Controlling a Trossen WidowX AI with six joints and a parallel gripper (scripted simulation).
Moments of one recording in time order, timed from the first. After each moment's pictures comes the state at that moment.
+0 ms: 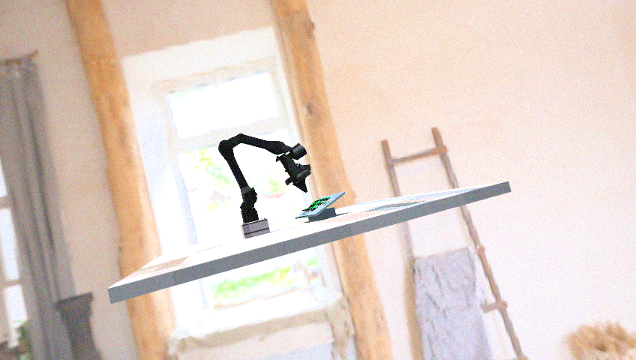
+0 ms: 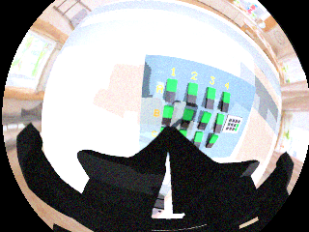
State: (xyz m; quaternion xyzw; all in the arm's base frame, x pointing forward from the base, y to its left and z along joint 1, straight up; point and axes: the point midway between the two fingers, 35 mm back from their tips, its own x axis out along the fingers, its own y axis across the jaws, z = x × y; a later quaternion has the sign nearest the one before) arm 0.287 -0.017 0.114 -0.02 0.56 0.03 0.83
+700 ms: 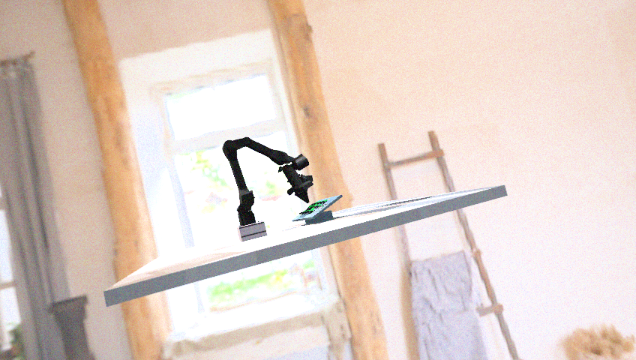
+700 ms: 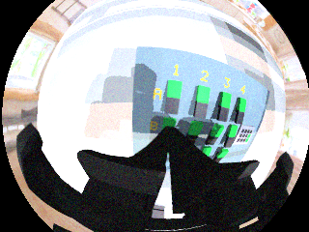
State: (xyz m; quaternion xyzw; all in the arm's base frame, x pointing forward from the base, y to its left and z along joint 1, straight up) arm 0.304 -0.016 0.072 -0.02 0.56 0.03 0.83
